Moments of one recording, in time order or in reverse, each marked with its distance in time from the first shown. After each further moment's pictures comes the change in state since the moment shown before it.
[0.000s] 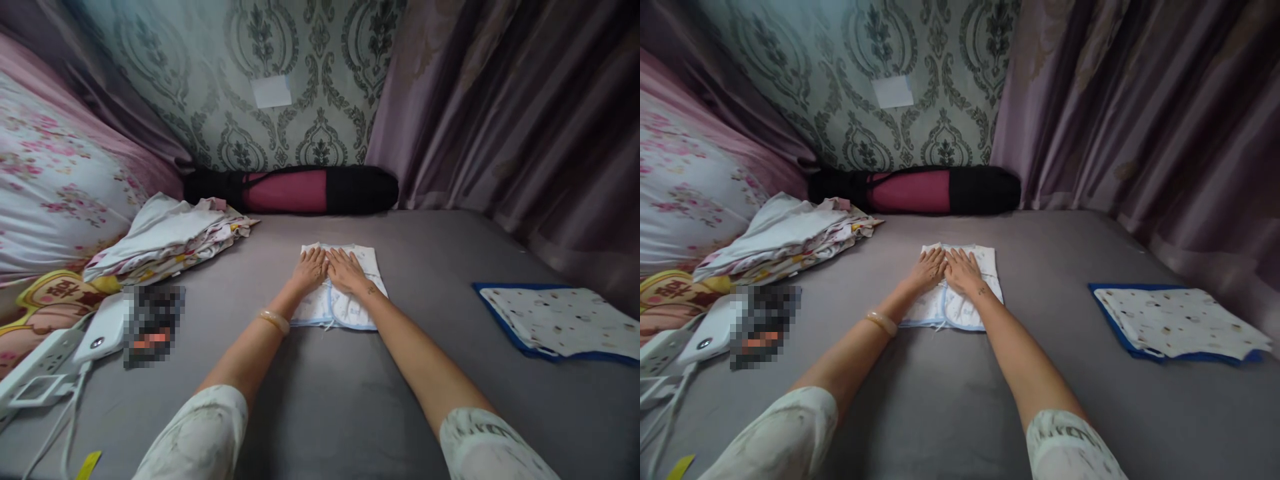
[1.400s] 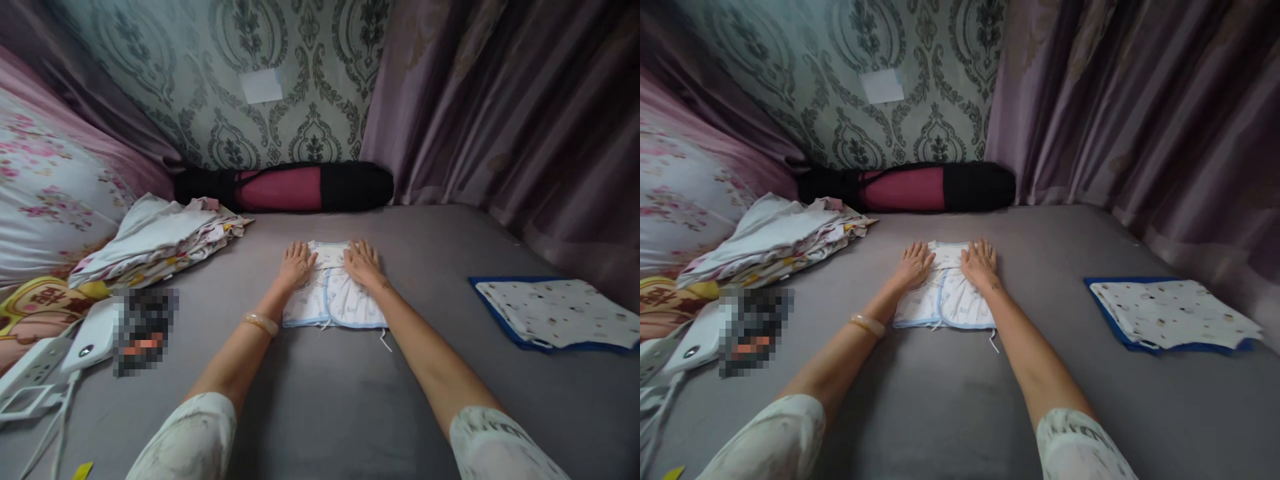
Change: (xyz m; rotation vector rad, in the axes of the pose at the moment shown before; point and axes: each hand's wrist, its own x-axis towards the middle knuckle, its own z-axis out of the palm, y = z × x) left_hand -0.008 -0.011 -0.016 0.043 -0.046 -0.200; right_hand -0.009 0.037 -0.007 -0.046 0.115 0.318
